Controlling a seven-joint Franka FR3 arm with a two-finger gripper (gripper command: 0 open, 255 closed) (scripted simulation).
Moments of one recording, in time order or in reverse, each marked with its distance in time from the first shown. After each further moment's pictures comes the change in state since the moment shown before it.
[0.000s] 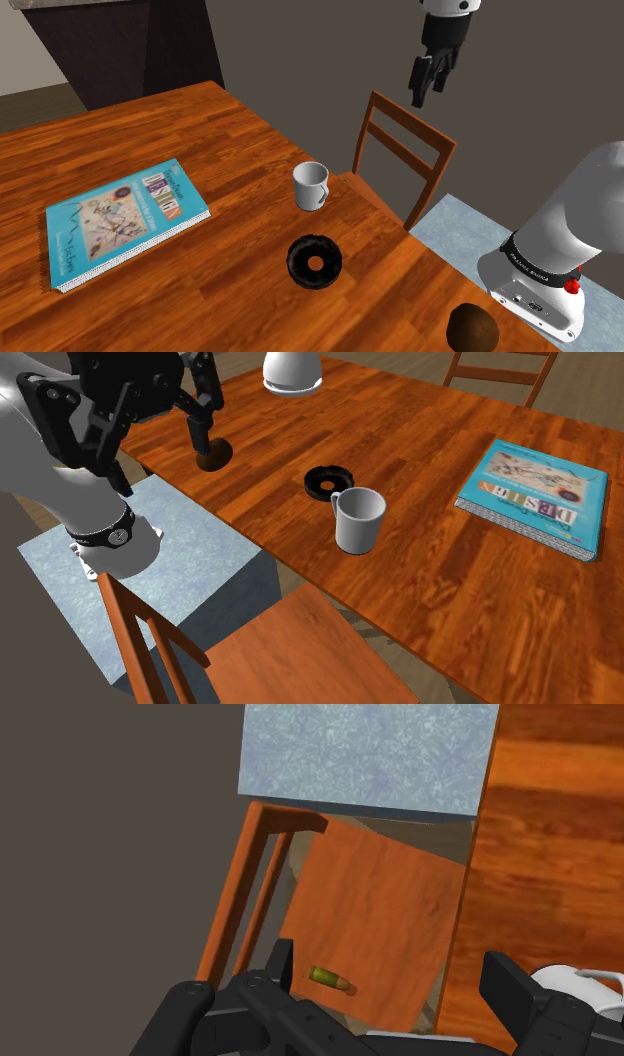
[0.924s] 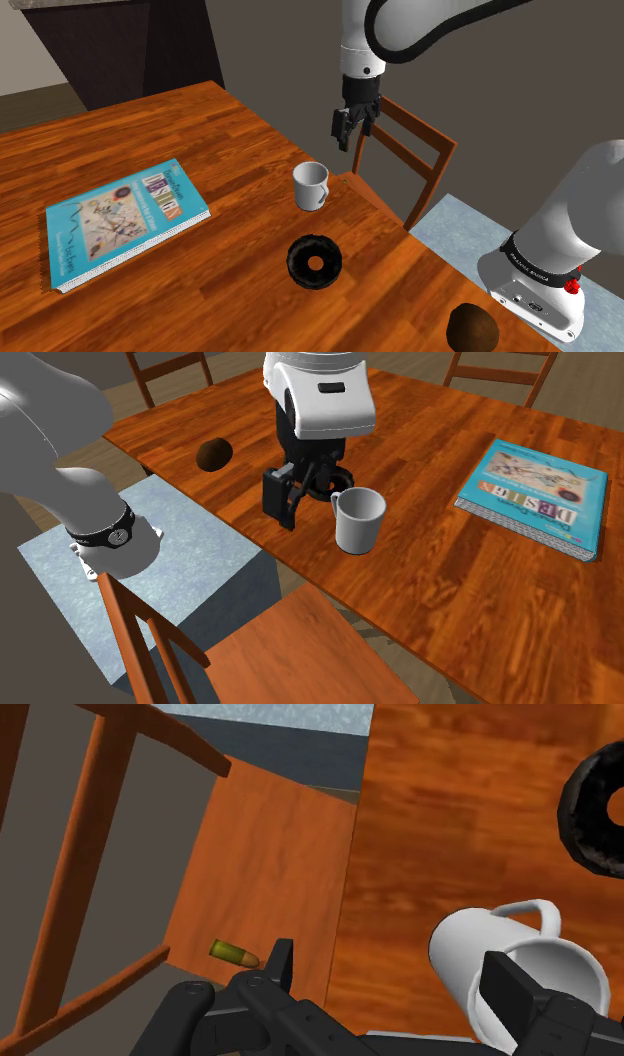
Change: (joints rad) arm 0.076 0.389 0.138 0.077 0.105 0.313 0.155
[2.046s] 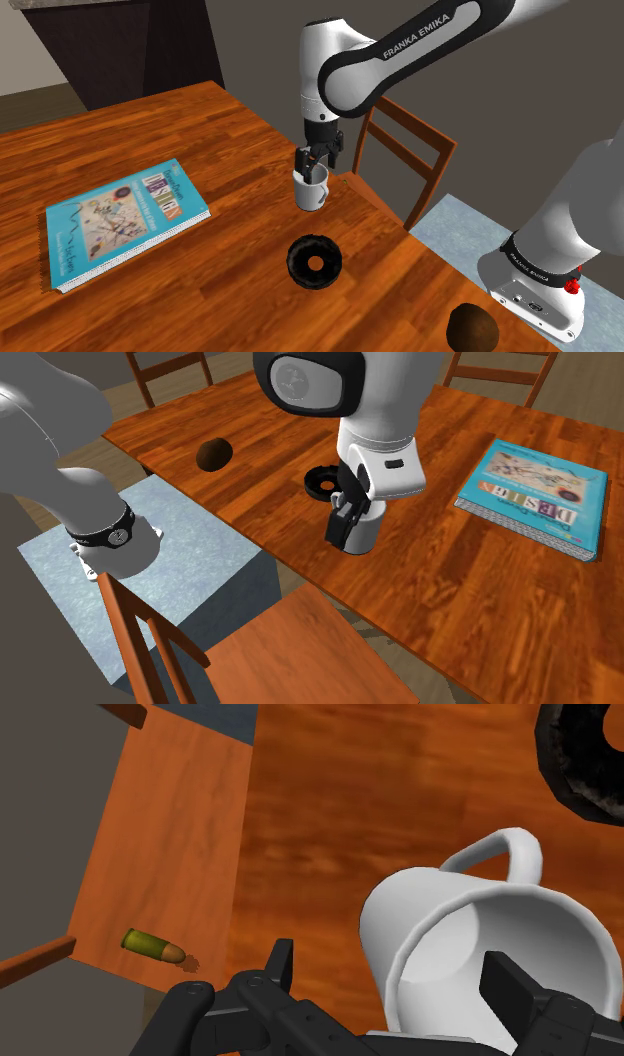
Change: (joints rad) arm 0.048 0.298 0.062 0.089 -0.012 0.215 0.093
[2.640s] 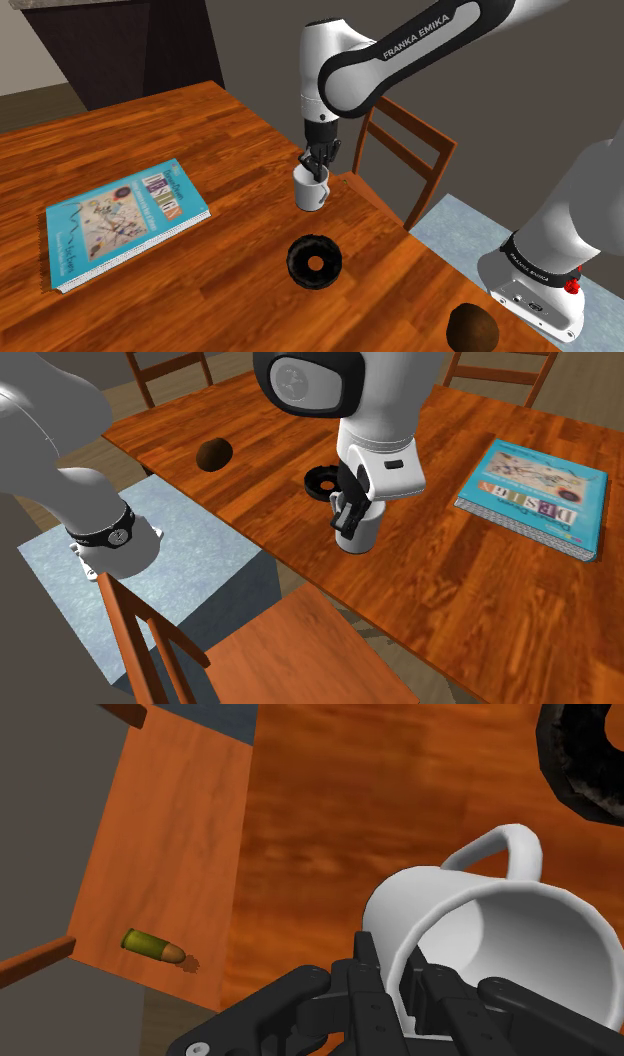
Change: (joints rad) arm 0.000 0.000 0.000 -0.001 0.000 0.002 0.000
